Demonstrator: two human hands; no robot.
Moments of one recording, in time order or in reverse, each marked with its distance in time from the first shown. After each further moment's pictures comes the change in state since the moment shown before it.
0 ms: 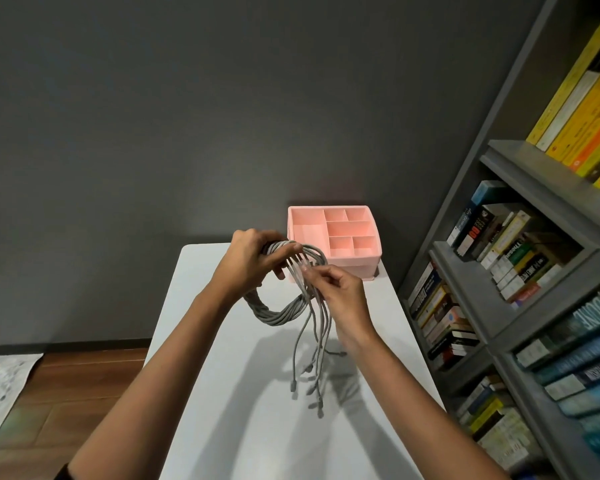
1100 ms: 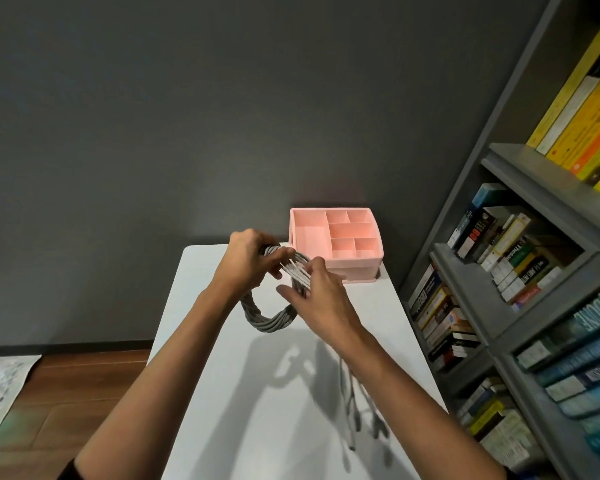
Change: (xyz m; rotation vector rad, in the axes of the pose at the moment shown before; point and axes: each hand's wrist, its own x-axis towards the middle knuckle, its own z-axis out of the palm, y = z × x) left_hand 0.003 -0.014 -0.003 0.032 0.016 -0.121; right_hand -0.013 -0.018 0.023 -0.847 -0.115 -0.195
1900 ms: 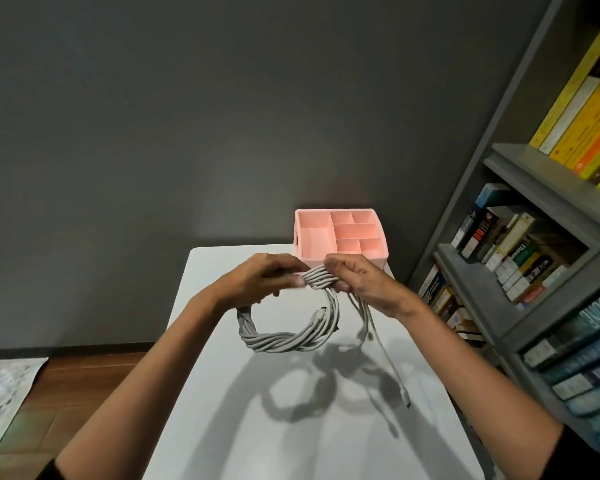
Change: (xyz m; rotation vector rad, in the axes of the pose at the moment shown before) left_hand -0.015 -0.008 -0.009 -0.030 -0.455 0.144; right_hand 0.026 0.031 -0.048 0.588 -0.478 -0.178
